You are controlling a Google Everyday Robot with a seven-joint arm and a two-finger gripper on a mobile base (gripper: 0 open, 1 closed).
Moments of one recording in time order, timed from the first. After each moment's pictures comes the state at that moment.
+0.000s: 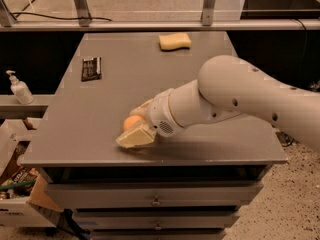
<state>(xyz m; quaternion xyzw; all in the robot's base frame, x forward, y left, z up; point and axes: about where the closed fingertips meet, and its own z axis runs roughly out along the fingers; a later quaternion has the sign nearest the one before) 0.478 0.063 0.819 -0.55 0.72 0.26 0.35</state>
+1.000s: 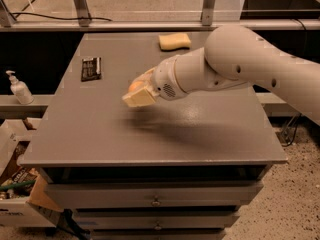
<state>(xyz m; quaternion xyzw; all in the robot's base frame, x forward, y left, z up) 0.560 0.055 0.868 -0.51 0.71 0.24 0.41</state>
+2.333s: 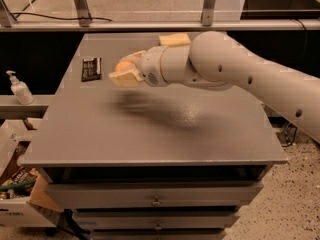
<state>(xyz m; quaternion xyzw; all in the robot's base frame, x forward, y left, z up) 0.622 0.090 0.892 -0.48 0.66 0.25 0.52</state>
